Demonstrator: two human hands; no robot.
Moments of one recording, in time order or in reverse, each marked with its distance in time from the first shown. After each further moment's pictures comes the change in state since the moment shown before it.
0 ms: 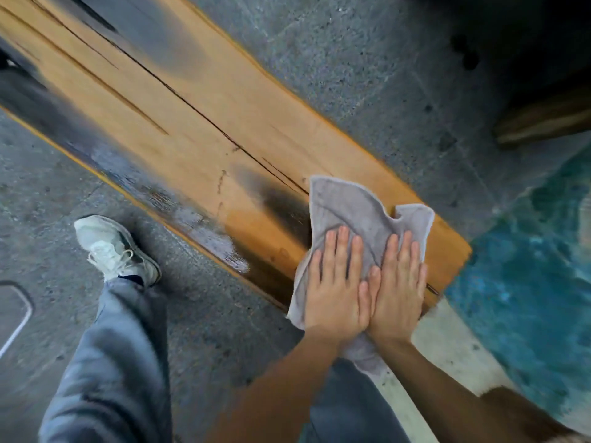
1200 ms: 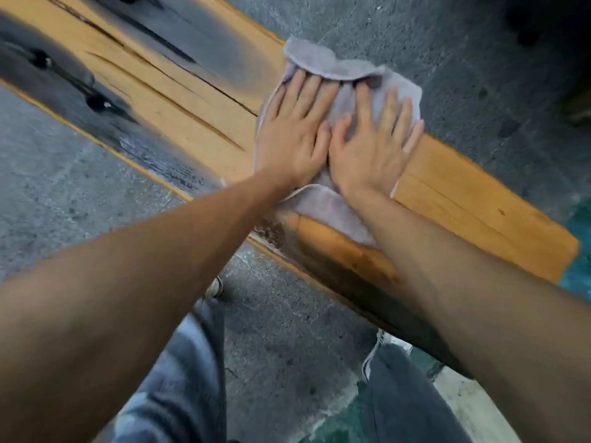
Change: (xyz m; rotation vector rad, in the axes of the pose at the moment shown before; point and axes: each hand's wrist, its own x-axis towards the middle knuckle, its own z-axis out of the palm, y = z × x) left_hand 0.189 -0.202 -0.138 0.180 0.180 0.249; right_hand 0.183 -0.228 -0.033 0.201 0.215 0.162
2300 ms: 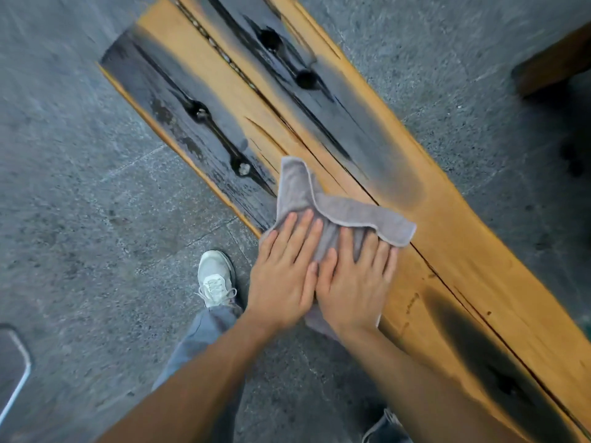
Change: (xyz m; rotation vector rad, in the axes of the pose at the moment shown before) left_hand -0.142 -0.138 -0.027 -0.111 -0.017 -0.221; right_hand -0.111 -0.142 0.028 -0.211 -0.215 -0.328
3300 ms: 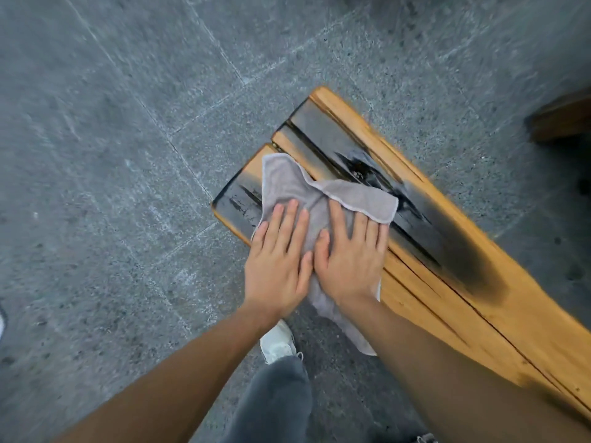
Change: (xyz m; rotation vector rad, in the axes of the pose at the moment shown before) left_hand 0.131 -0.217 -0.099 0.099 -0.017 0.016; right_hand 0.176 -0.212 -0.038 0.008 0.099 -0.022
